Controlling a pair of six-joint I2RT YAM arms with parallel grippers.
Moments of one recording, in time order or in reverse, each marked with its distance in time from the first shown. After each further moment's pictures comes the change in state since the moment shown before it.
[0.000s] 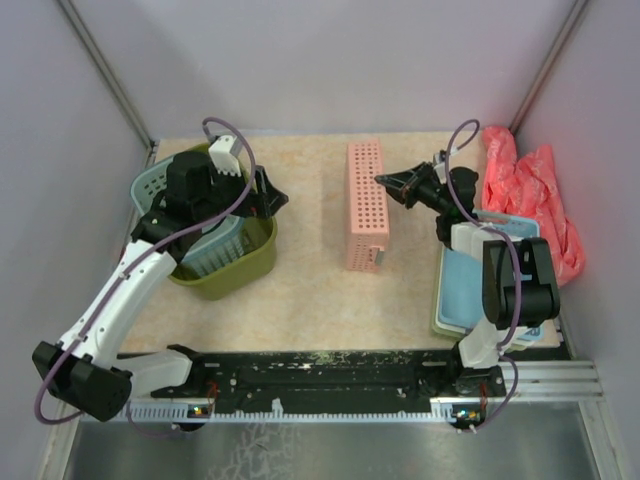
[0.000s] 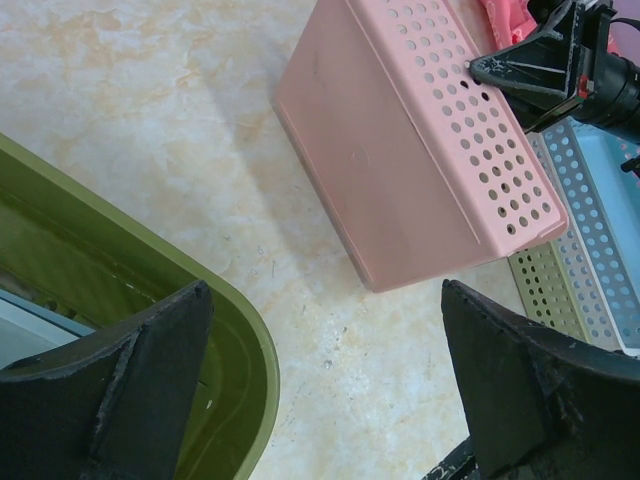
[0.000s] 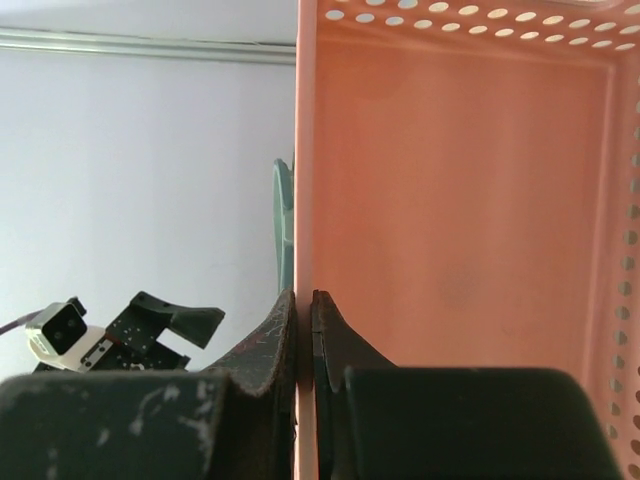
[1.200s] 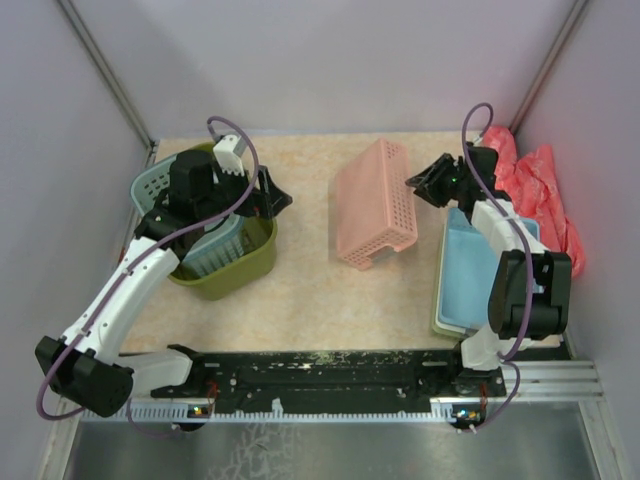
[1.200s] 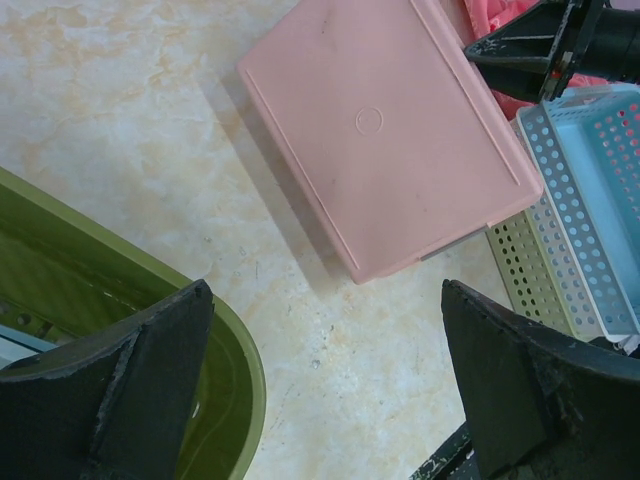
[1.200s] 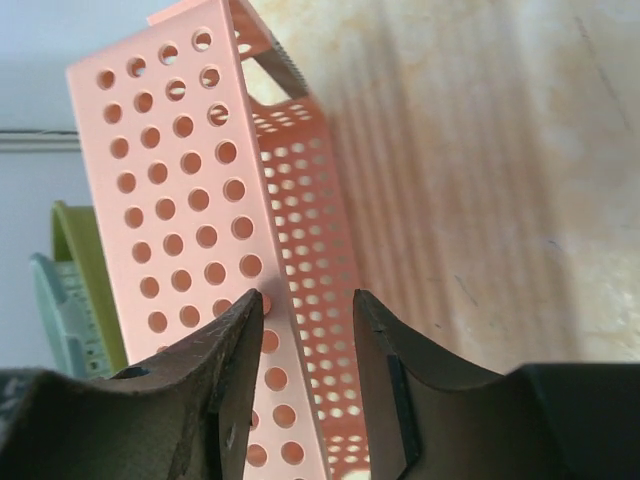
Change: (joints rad) left arm 0.000 0.025 0.000 0.021 0.049 -0.004; right arm -0.113 -0.074 0.255 -0.822 0.267 -0.569
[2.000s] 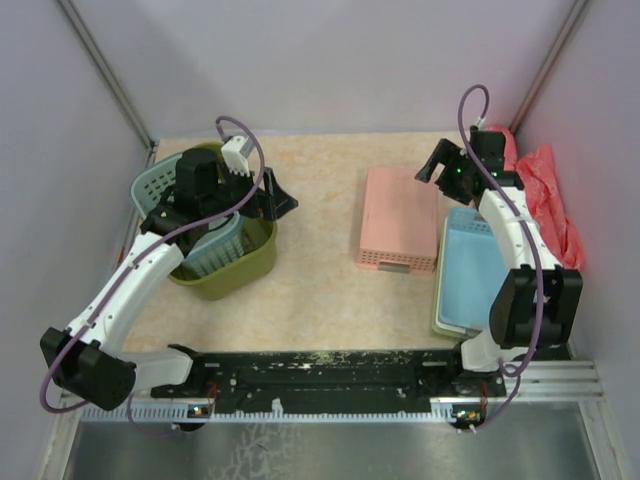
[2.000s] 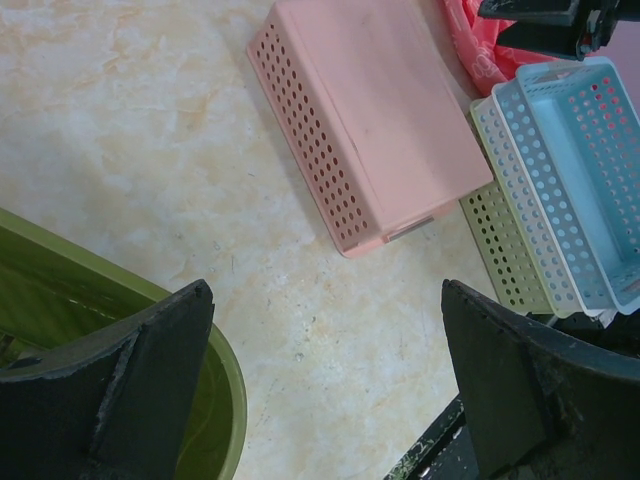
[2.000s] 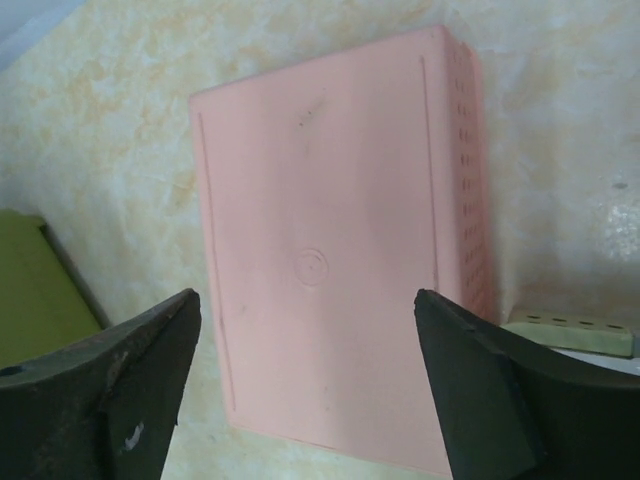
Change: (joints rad) left arm -0.003 0.037 0.004 0.007 0.085 0.001; right arm 0.023 -0.069 0.207 -0.403 0.265 -0.309
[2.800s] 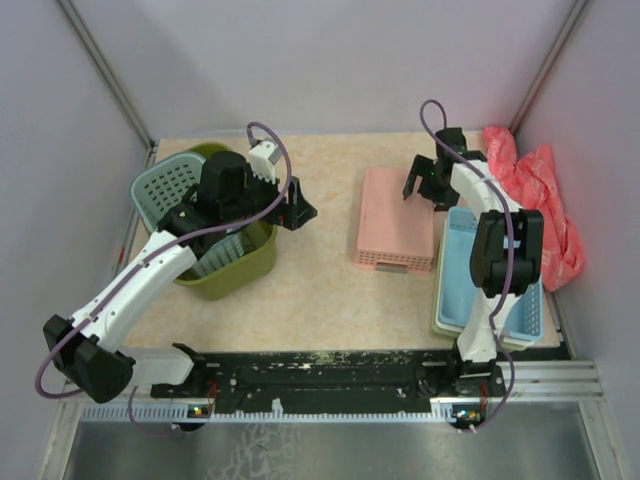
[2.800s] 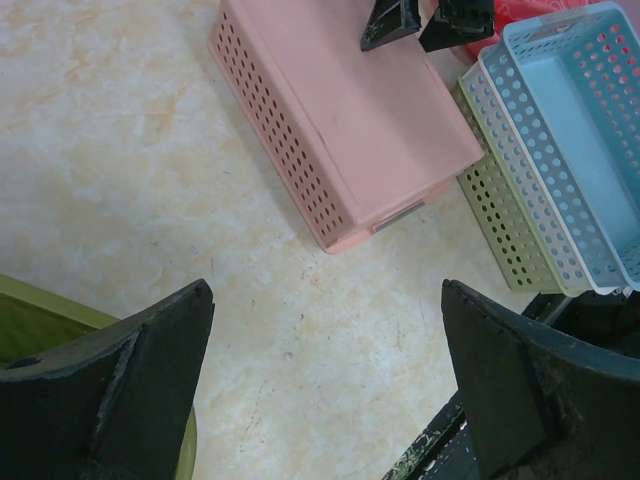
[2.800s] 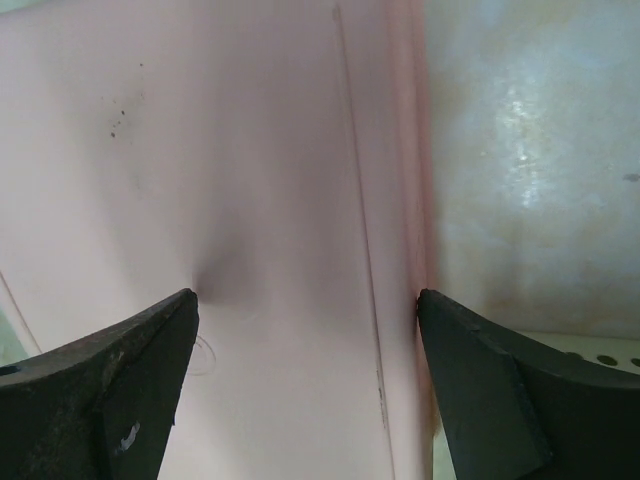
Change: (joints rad) left arm -0.172 0.041 0.059 -0.039 -0.127 0.042; right arm 0.072 0.389 0.236 -0.210 0.156 -0.088
